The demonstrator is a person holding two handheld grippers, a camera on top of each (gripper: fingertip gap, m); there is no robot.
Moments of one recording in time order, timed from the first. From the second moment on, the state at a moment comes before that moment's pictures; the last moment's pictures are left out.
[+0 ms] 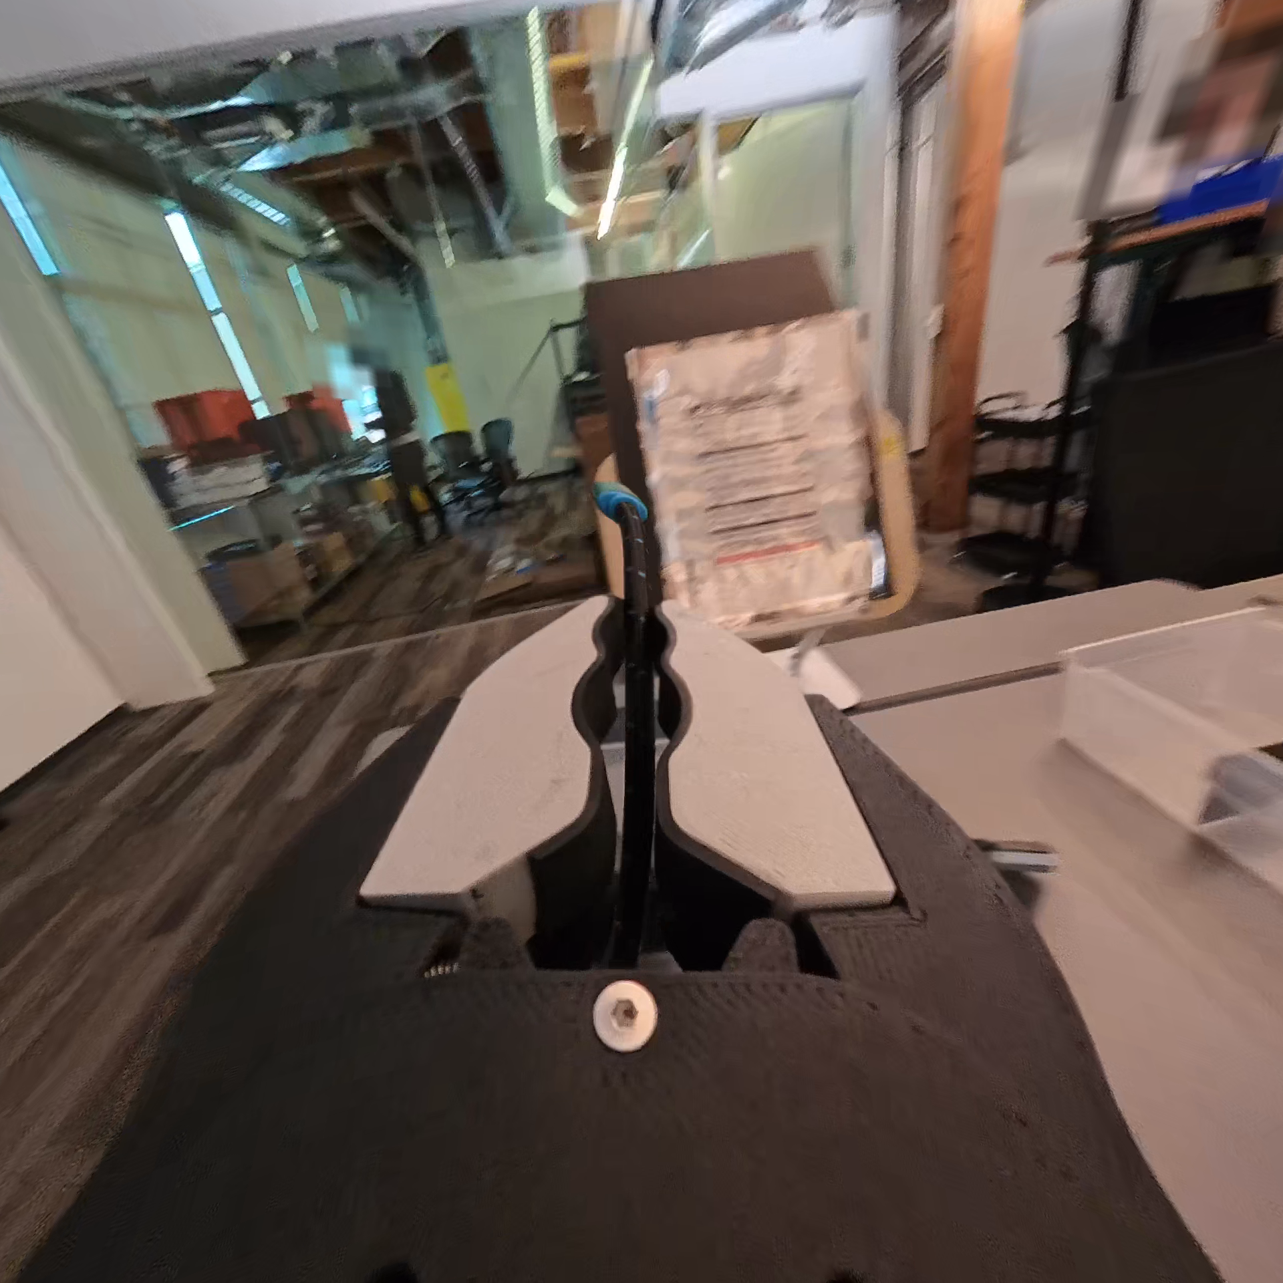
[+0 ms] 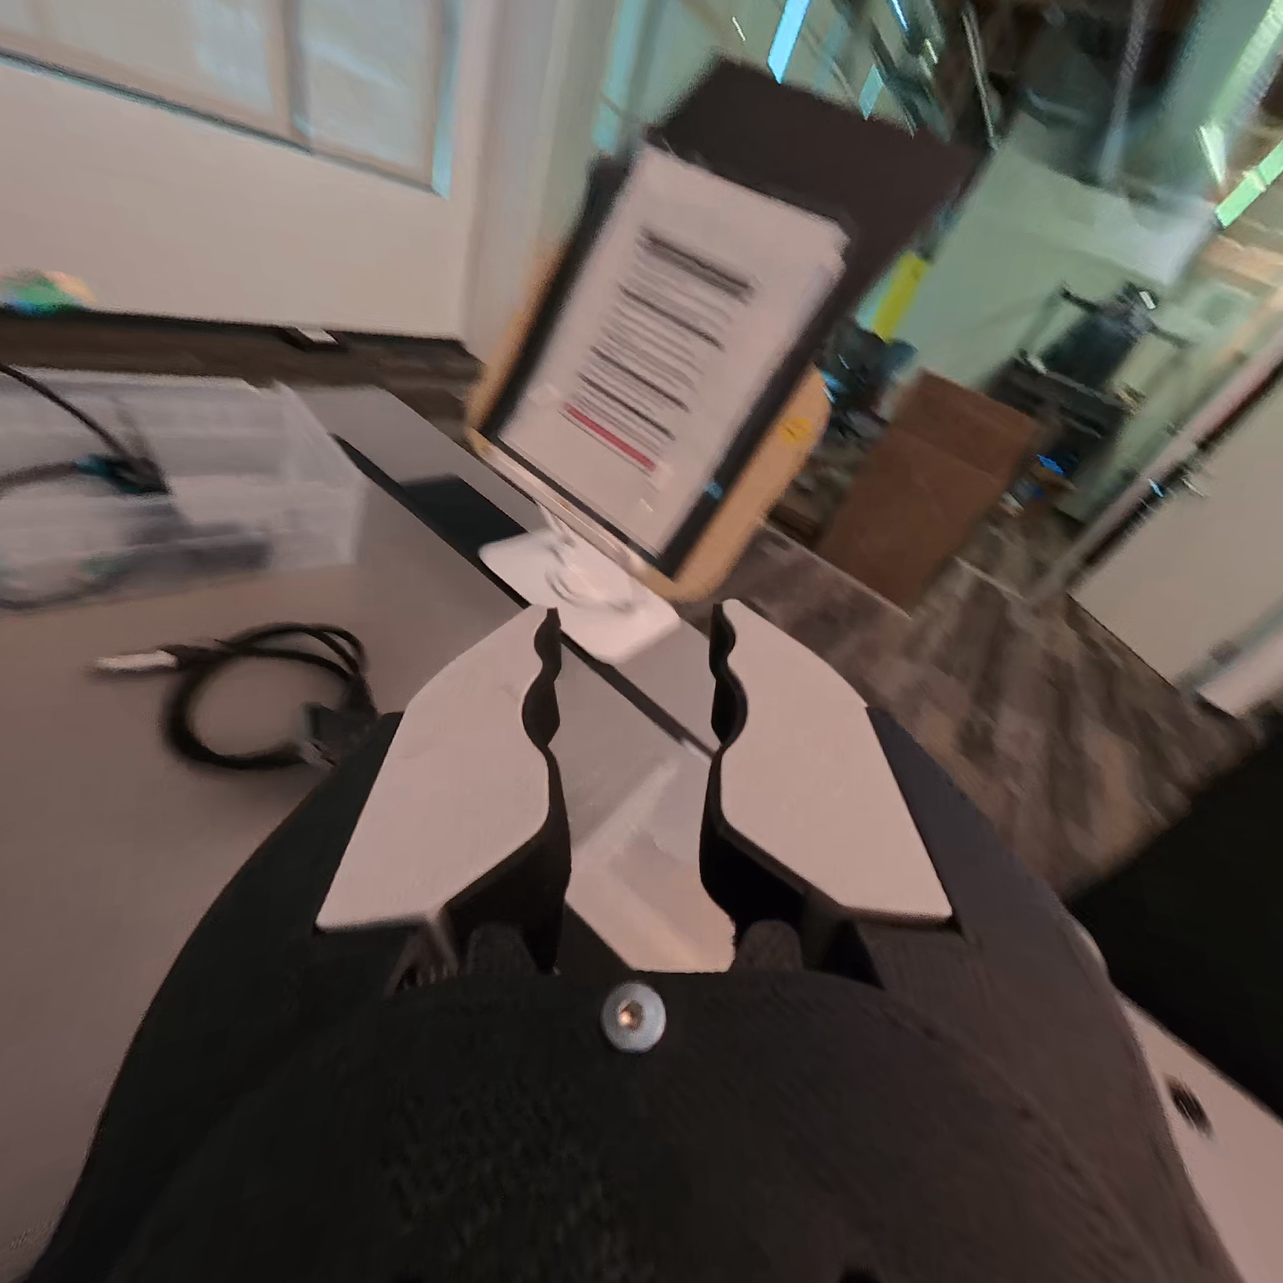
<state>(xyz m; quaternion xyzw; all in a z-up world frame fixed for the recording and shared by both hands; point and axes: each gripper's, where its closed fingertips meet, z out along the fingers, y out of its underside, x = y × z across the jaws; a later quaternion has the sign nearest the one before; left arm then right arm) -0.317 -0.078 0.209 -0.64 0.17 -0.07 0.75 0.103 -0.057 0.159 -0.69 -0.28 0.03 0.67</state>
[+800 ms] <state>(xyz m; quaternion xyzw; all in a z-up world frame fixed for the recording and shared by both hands) -0.149 -0.094 0.124 -0.68 0.21 -0.31 0.63 -0.147 -0.069 0.134 -0.35 -0.51 -0.23 0.75</state>
